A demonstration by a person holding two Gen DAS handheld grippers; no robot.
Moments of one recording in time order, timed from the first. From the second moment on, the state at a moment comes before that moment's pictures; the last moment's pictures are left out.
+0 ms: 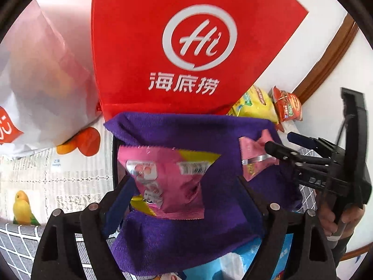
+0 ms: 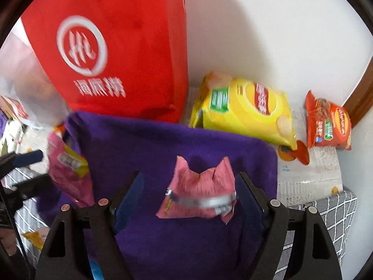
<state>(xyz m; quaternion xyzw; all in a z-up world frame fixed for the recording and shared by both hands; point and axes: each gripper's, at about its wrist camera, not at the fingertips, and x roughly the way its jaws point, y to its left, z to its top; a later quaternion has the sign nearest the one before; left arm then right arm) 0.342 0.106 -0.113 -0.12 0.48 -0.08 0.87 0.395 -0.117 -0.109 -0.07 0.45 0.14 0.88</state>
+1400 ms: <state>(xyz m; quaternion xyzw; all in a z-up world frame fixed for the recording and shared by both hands) 0.264 0.061 -0.022 -0.03 0.40 -0.10 0.91 0.159 -0.157 -0.069 0.02 0.45 0.03 0.89</state>
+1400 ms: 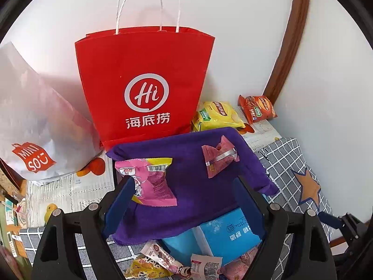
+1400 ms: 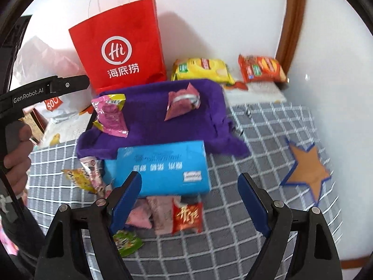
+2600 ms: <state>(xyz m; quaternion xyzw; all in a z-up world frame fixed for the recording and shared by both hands) 0.192 0.079 -0.023 -0.06 0.39 -0.01 0.92 0.120 -0.165 -0.128 0.00 0.41 0.12 0.90</state>
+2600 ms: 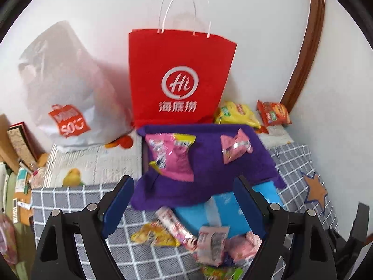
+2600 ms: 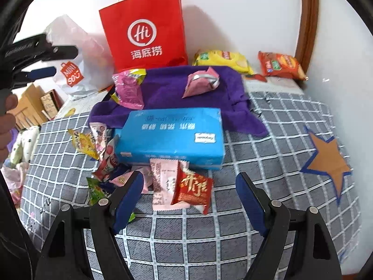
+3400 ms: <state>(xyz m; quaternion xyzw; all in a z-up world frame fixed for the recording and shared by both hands) 0.154 0.121 -0.107 -0.11 0.45 0.00 0.89 0.144 -0.184 -0.191 0.03 0.44 0.18 0.88</state>
